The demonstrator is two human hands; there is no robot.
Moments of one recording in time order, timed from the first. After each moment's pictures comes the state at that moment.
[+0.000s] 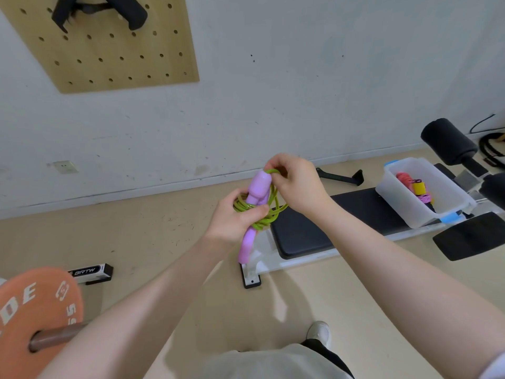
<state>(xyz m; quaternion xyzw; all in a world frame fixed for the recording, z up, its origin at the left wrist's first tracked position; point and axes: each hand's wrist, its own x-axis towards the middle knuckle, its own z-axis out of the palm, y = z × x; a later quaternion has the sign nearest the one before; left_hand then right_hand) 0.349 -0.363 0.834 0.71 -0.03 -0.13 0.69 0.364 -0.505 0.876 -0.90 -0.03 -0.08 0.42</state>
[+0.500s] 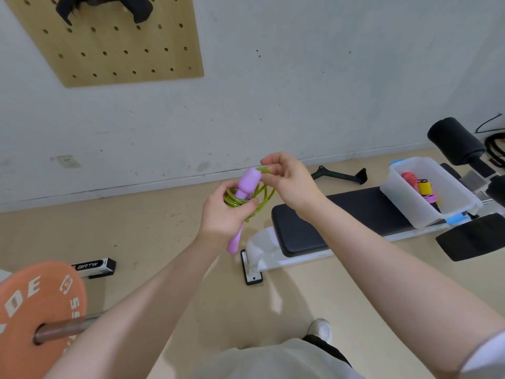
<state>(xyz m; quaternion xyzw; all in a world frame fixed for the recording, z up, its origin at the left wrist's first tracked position) 0.362 -0.345 0.825 0.77 0.02 -0.04 0.64 0.378 -0.488 0.860 -0.81 0.05 0.01 0.59</state>
